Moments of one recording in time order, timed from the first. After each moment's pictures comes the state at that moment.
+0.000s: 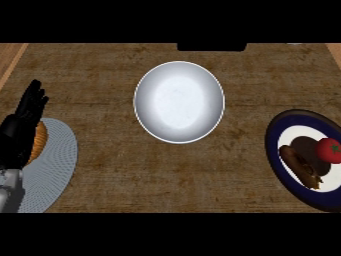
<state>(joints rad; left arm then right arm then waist) -0.13 0.42 -0.06 -1.56 0.15 0.23 0.11 0.25 -1.07 -0.18 -1.72 -0.02 -0.21 0.46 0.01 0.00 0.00</state>
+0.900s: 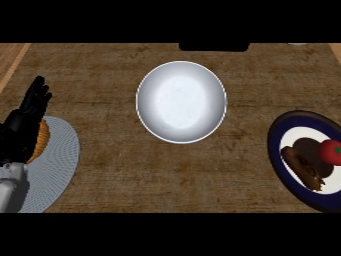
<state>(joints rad) -0.17 0.39 -0.02 -1.50 0.12 0.19 0.09 -0.17 -1.00 0.11 -1.27 -0.01 0.31 0.55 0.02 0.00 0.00</state>
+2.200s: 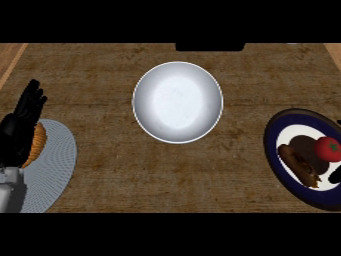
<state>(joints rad) -0.14 0.32 0.07 -1.53 0.04 0.11 0.11 -0.24 -0.69 0.08 -1.07 0.45 0.27 0.46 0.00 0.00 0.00</state>
